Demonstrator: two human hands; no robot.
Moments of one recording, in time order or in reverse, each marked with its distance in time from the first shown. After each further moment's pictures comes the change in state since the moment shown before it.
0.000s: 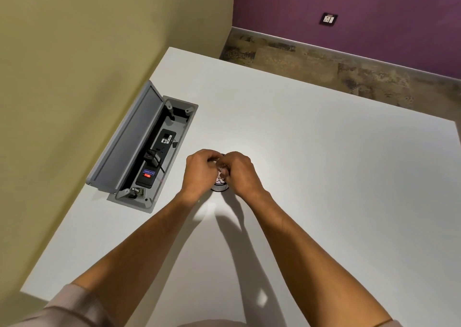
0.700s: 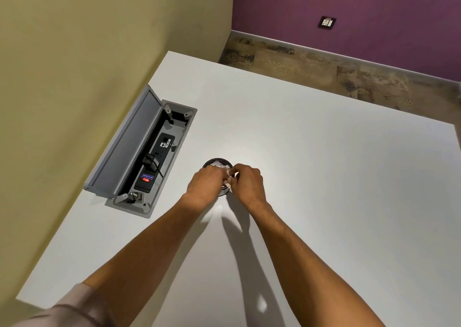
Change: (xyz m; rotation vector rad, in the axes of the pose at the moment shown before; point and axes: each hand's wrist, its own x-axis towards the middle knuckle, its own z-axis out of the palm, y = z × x) left_hand 0.005 -0.004 0.017 0.742 -0.413 0.184; right_hand 0.000 0.028 0.016 0.081 0.107 0.288
